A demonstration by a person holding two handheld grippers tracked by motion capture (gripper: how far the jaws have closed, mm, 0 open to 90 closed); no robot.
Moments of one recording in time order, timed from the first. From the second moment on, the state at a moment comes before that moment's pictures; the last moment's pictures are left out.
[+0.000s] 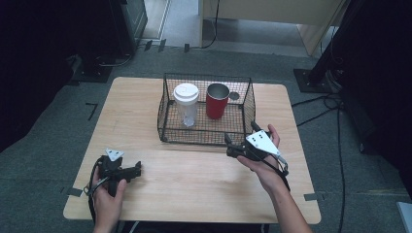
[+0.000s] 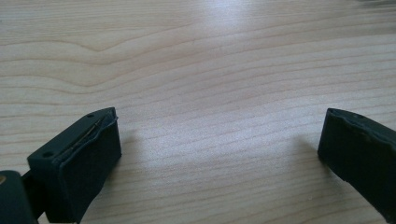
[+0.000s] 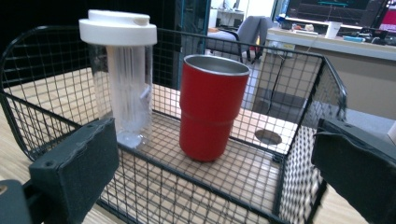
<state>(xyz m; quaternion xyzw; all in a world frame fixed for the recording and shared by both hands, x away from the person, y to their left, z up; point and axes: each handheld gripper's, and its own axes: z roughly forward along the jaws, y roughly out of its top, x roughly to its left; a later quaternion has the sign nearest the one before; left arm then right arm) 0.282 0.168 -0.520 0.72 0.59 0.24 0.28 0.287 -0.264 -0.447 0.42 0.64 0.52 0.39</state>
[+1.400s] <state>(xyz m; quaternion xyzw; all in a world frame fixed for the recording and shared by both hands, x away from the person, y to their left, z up) 0.282 0.168 -0.520 0.72 0.59 0.24 0.28 0.254 -0.354 -0.521 0.52 0.65 0.41 0.38</state>
